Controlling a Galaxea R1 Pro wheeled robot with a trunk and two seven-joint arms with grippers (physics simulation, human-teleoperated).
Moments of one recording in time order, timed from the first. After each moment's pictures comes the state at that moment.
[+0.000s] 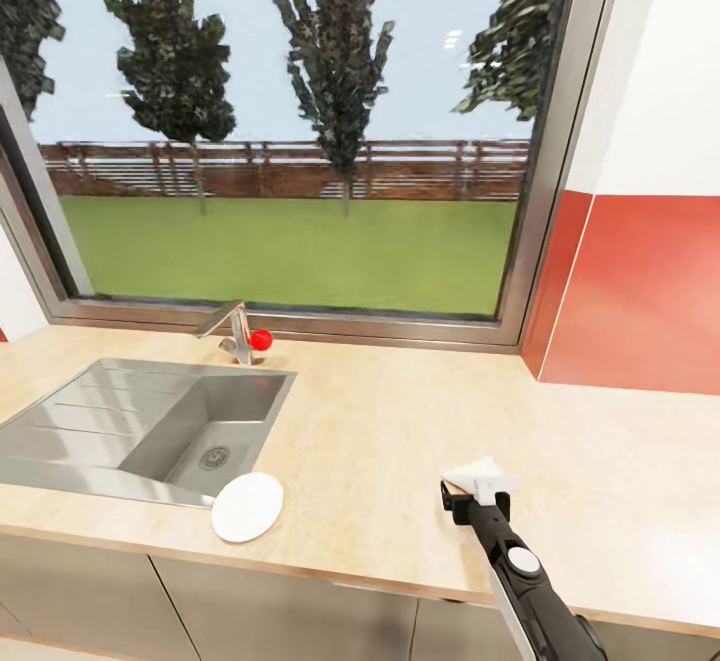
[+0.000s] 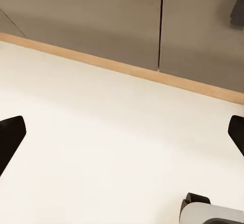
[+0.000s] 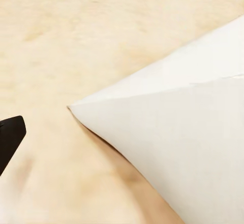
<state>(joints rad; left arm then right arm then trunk) 0.04 0.20 0.25 -0.15 0.09 -0.71 -0.10 -0.35 0.03 0.00 -0.92 0.06 0.00 -0.01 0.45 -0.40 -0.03</state>
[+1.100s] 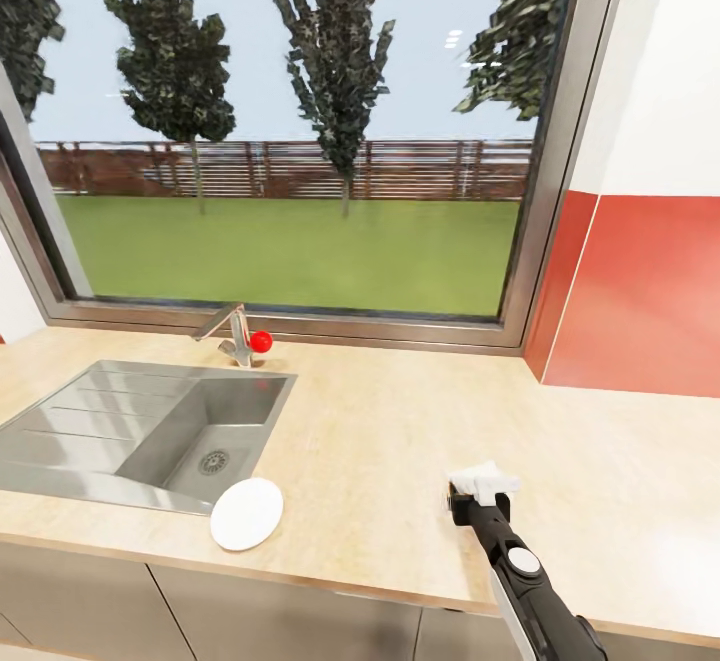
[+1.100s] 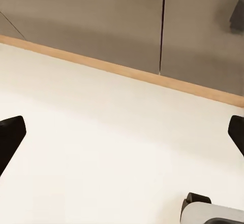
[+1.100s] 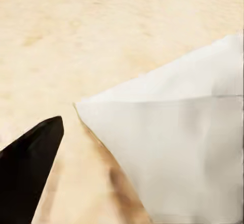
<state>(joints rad) 0.04 0.21 0.25 -0.15 0.09 -0.71 -0.10 -0.35 0.03 0.00 -0.92 0.06 0.00 0.00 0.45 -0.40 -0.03</state>
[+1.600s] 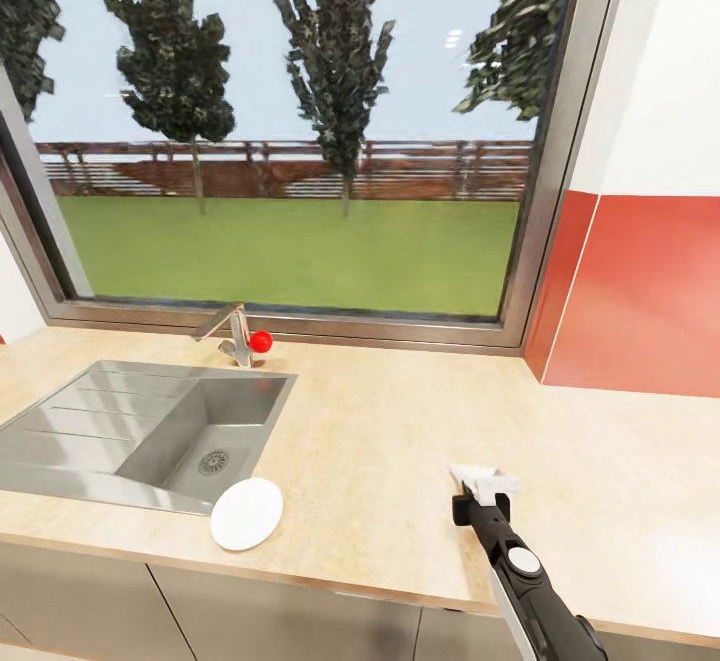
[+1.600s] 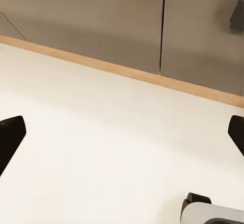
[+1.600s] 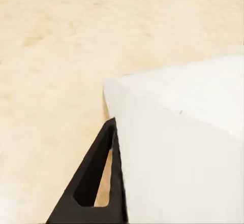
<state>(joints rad) 0.04 0.21 0.25 -0.15 0.09 -0.71 -0.10 -0.35 0.03 0.00 -0.92 0.06 0.00 0.00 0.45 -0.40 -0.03</state>
